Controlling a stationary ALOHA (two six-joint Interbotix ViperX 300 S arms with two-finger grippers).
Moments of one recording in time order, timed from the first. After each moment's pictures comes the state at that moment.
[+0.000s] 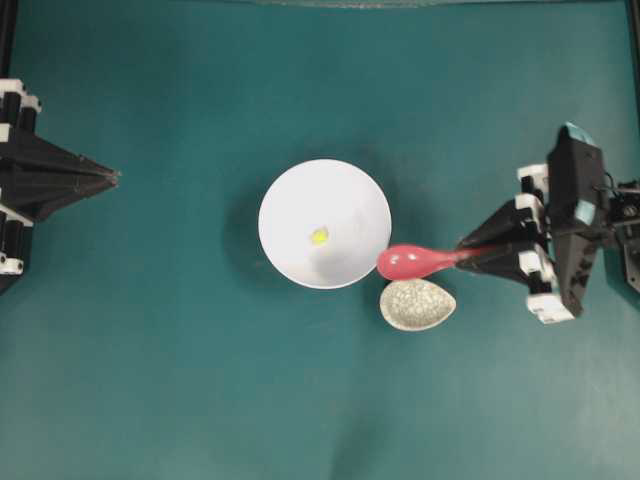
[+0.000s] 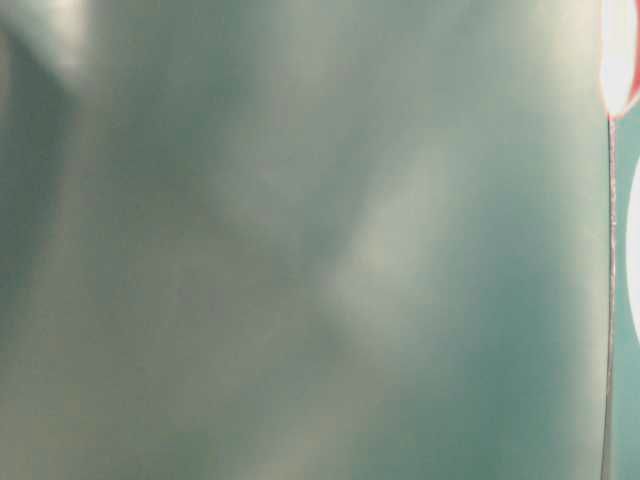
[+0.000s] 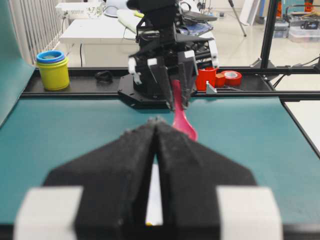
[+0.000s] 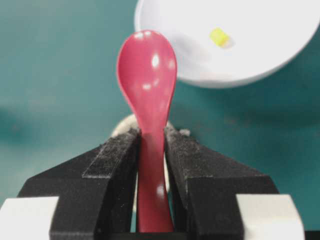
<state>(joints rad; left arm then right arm) 0.00 -0.98 1.18 0.02 -0.29 0.01 0.08 -0.53 1.10 0.27 -0.07 0.05</state>
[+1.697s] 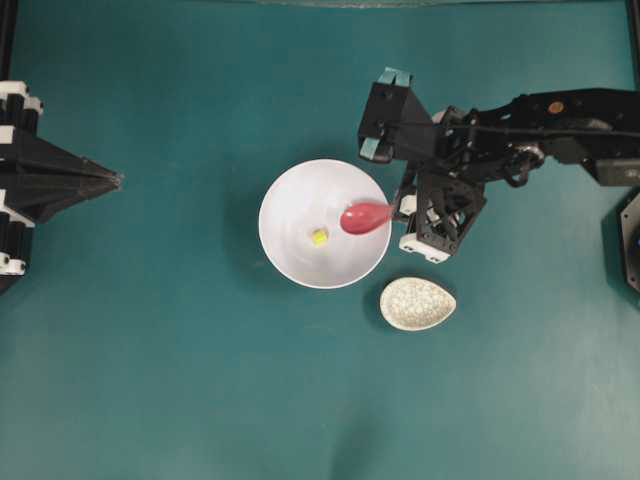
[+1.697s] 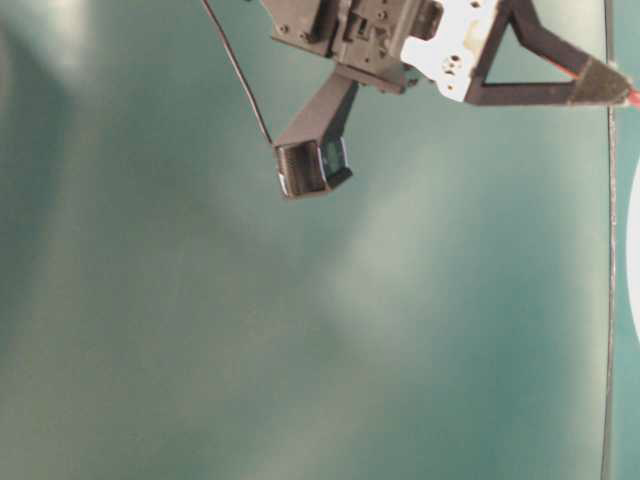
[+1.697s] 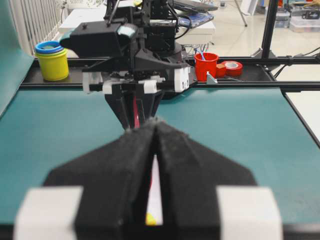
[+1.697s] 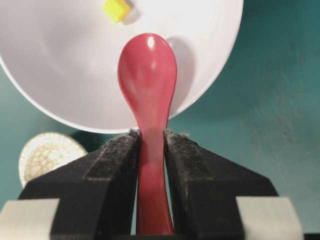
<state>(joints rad) 0.00 -0.98 1.18 0.01 -0.26 0.01 -0.15 -0.07 0.53 0.20 0.69 0.06</state>
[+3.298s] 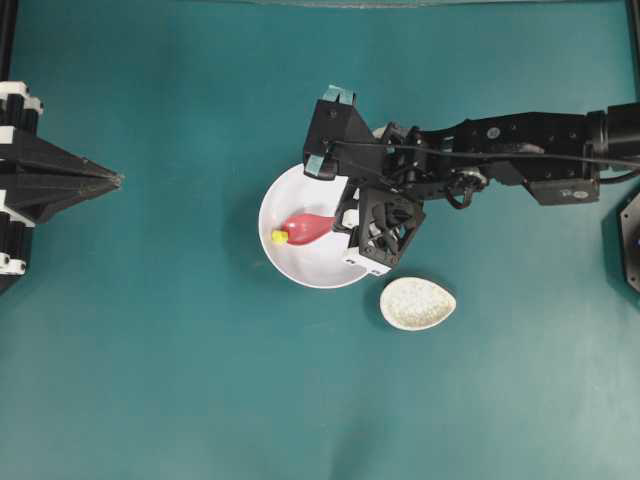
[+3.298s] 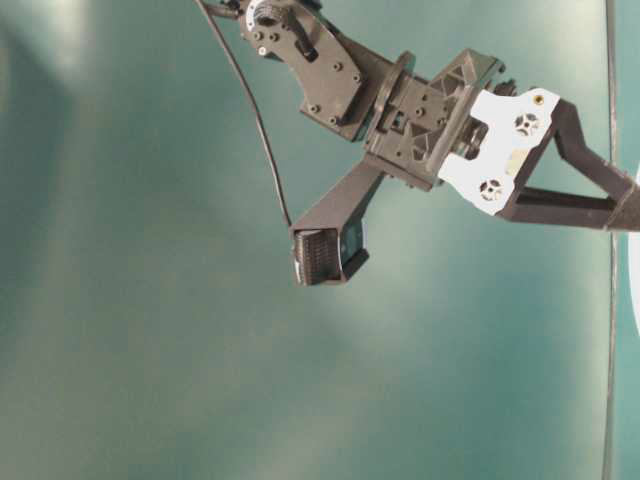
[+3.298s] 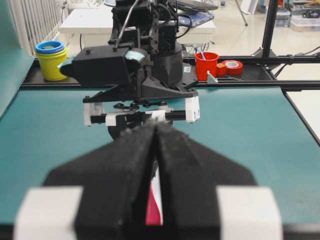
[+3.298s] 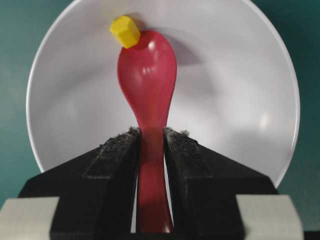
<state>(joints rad) 0.00 -0.98 1.18 0.02 -0.26 0.01 -0.10 0.08 0.43 0.21 0.44 0.05</state>
